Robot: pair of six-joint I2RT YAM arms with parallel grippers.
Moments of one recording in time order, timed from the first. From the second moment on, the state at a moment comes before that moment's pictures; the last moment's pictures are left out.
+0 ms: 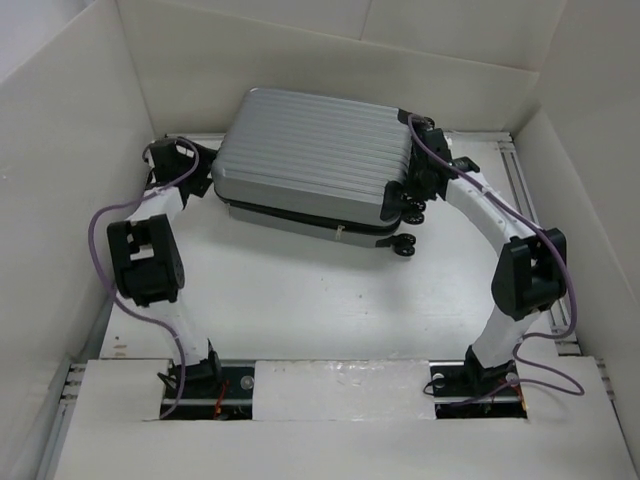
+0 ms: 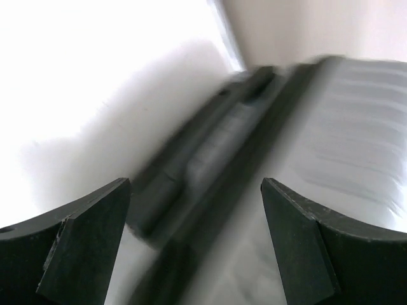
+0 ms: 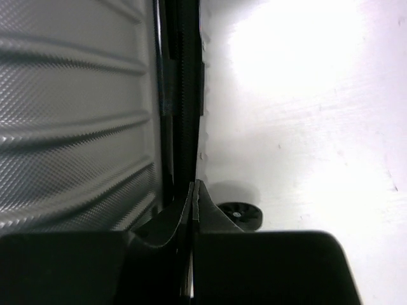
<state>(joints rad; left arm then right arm) 0.17 1.93 1.34 0.03 0.27 -1.06 0.31 1.77 1.53 -0.63 0.17 0.54</state>
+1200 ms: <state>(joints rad) -0.40 1.25 1.43 -0.33 0.19 -0.79 0.99 1.09 1.07 -0.48 0.17 0.69</state>
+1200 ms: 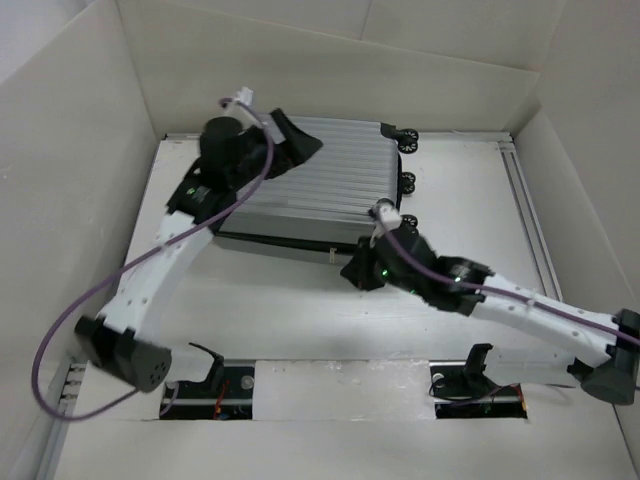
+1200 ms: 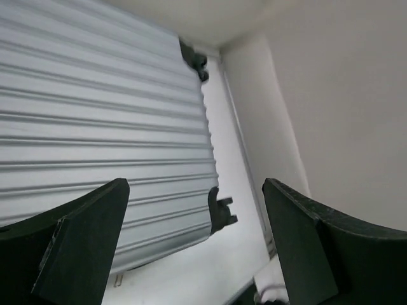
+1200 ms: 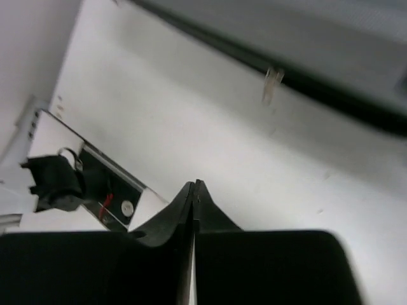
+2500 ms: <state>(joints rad) -0.53 1.52 1.33 -0.10 0.21 -0.59 1.21 1.57 0.62 0.53 0.77 0.99</state>
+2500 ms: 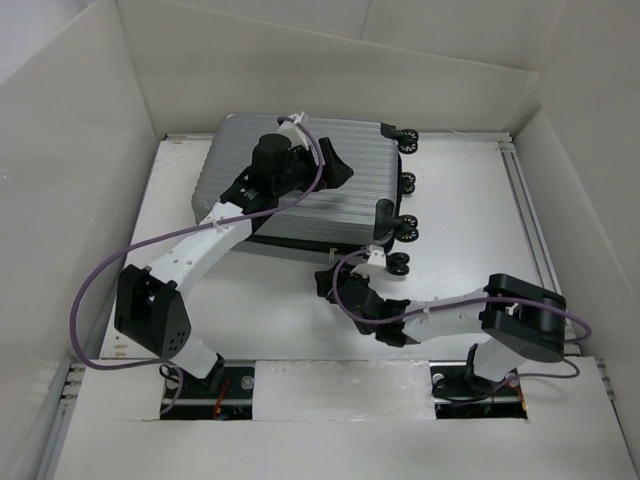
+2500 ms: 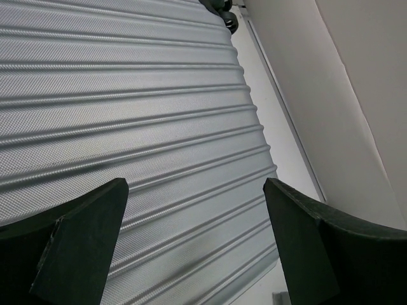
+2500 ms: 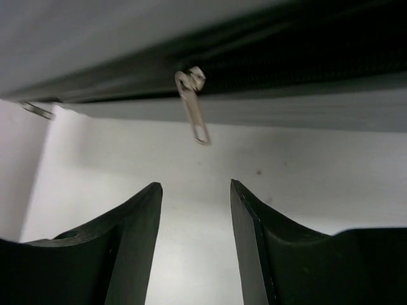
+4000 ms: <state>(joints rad) -0.51 1.41 1.15 0.06 0.20 -0.63 1.18 1.63 0.52 1.02 0.90 0.90</state>
